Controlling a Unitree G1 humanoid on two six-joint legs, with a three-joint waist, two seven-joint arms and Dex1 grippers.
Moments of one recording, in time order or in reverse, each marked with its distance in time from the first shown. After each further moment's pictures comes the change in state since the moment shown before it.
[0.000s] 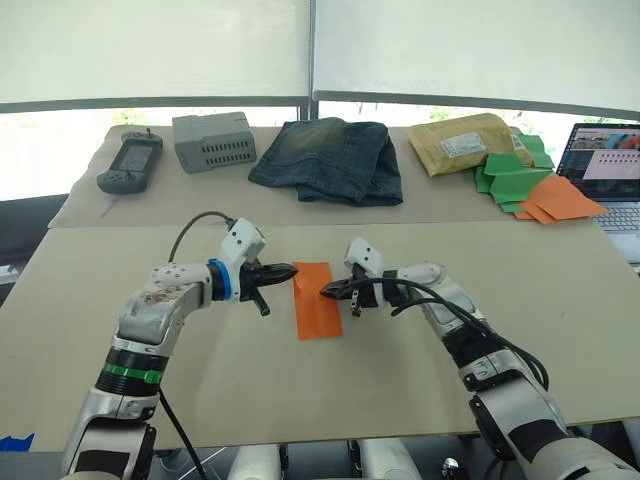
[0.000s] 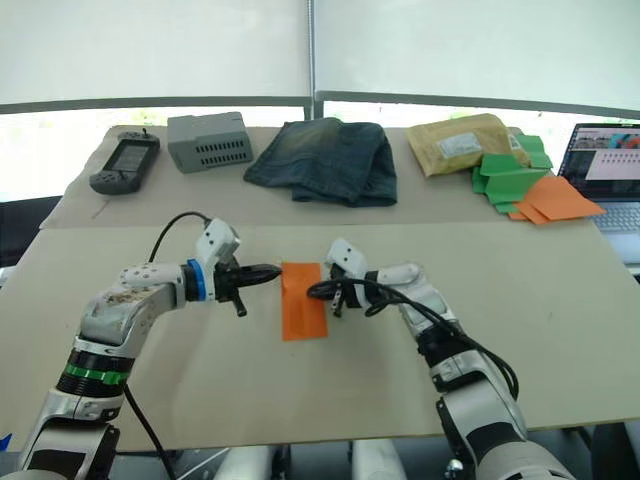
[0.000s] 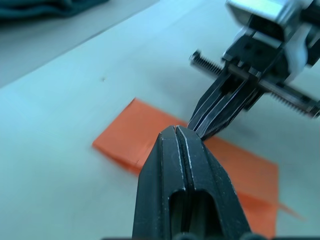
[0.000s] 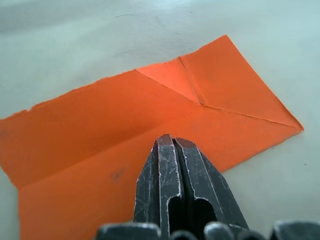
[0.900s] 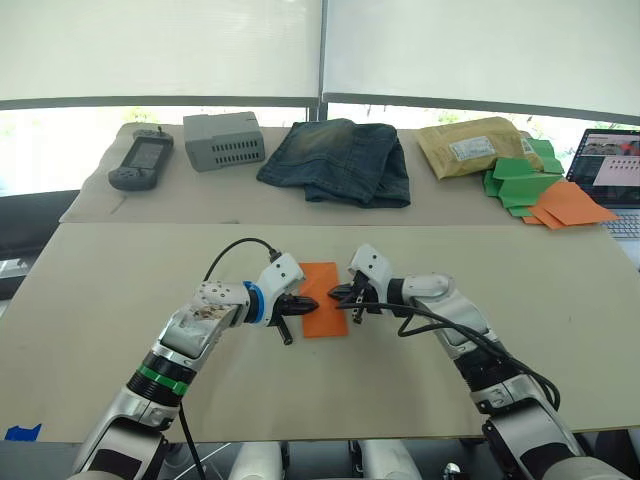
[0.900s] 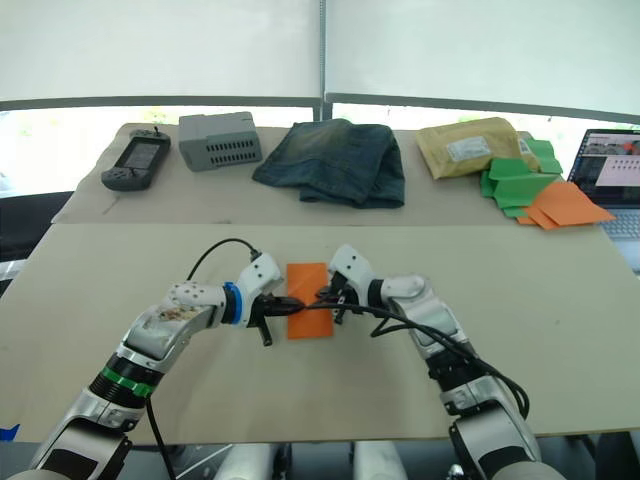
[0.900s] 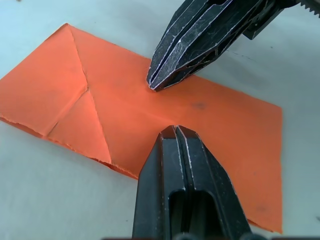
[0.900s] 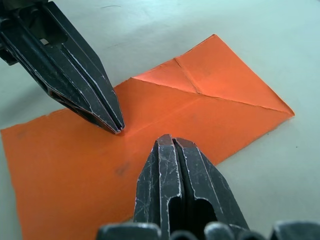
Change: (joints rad) left arm 0.019 0.003 -0.238 0.036 0.165 -0.023 0.054; right arm 0.115 -0.022 -0.013 -0.234 -0.002 0.140 -0.148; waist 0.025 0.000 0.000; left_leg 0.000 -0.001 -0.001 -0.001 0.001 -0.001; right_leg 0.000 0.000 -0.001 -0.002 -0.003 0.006
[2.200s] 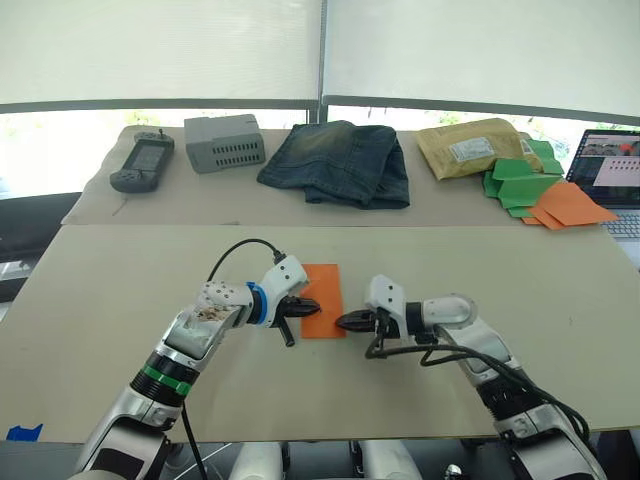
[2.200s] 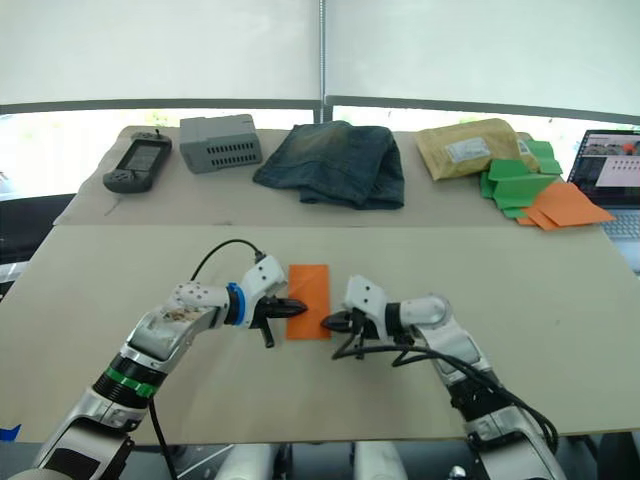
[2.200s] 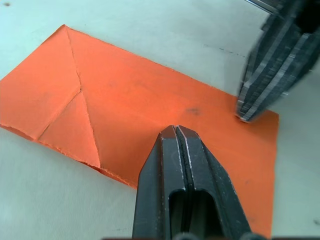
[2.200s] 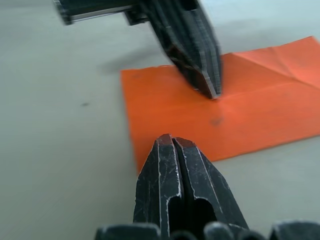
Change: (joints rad) left arm -0.005 -0.009 -0.016 0.001 0.018 0.004 -0.012; right arm 0.216 -0.138 0.008 -0.162 0.043 -0.206 0.247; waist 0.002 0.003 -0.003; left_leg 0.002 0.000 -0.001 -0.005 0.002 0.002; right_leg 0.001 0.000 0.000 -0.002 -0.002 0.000
